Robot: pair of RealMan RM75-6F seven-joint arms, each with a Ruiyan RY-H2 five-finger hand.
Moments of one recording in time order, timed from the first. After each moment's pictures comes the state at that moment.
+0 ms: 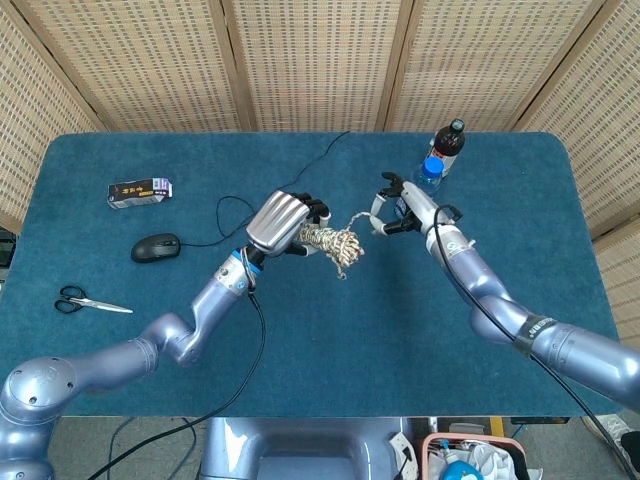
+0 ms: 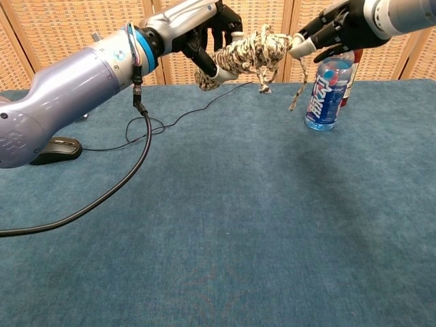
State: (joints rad) left arm -1.09 -1.77 -0.29 -1.02 1.37 1.05 -0.13; right arm 1.05 -1.21 0.35 -1.46 -0.39 0.50 0.13
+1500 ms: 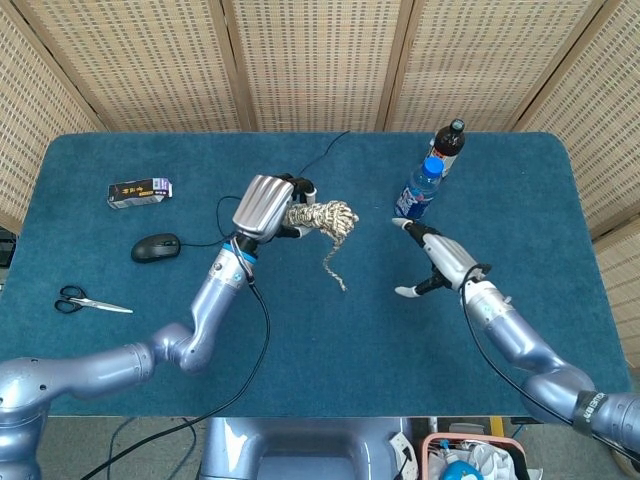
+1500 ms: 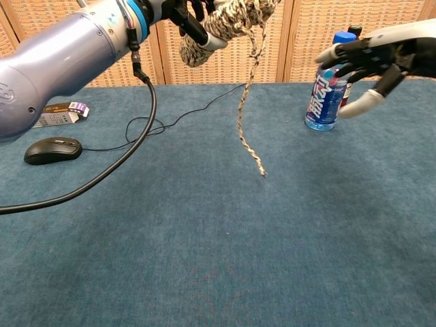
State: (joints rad) left arm -1.05 -1.70 -0.42 -1.25 1.14 1.06 0.17; right arm 0.72 -1.12 0.30 -1.70 -1.02 0.68 0.18
